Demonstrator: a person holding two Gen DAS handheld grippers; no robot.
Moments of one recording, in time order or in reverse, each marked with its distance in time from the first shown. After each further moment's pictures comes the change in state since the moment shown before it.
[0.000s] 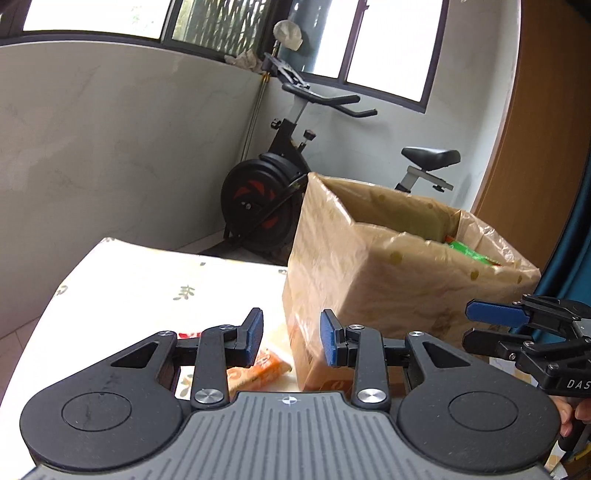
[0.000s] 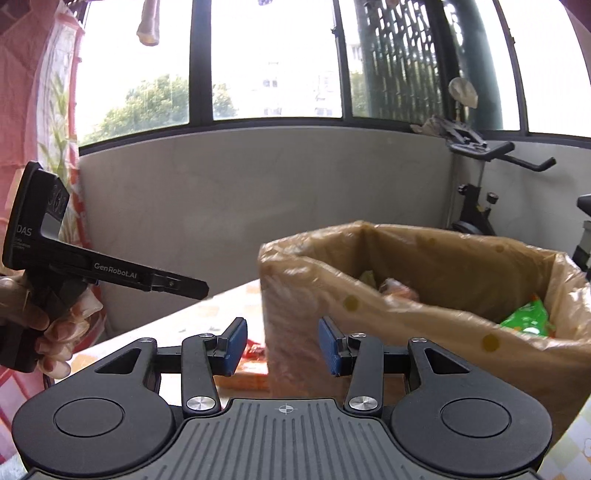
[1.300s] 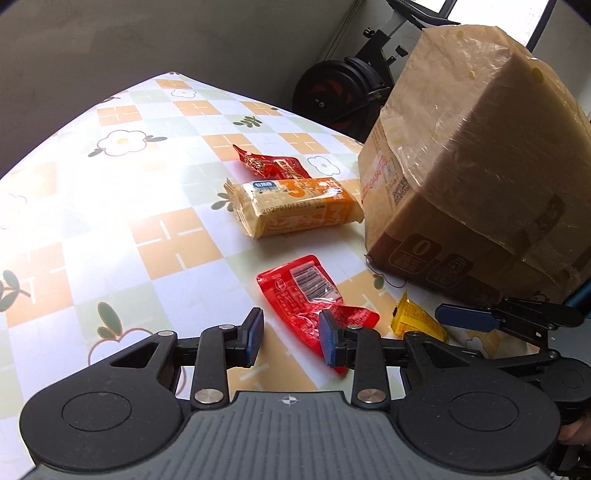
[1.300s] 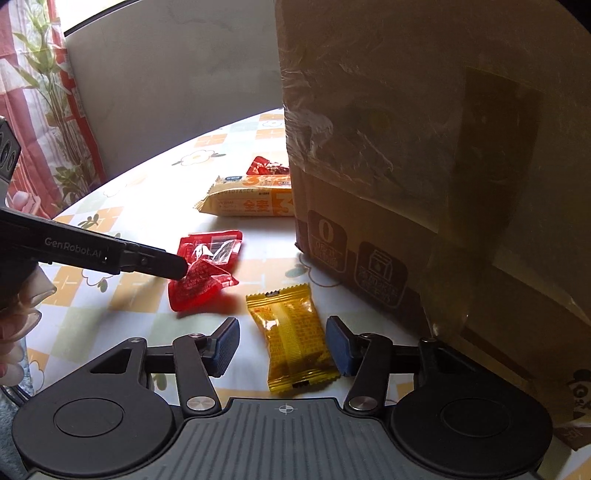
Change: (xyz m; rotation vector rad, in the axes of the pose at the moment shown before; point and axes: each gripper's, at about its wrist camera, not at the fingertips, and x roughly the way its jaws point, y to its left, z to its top) left arm 0.049 0.037 -0.098 -0.264 0.260 0.139; right arm 0.112 0.009 -0.093 -0.006 0.421 0.026
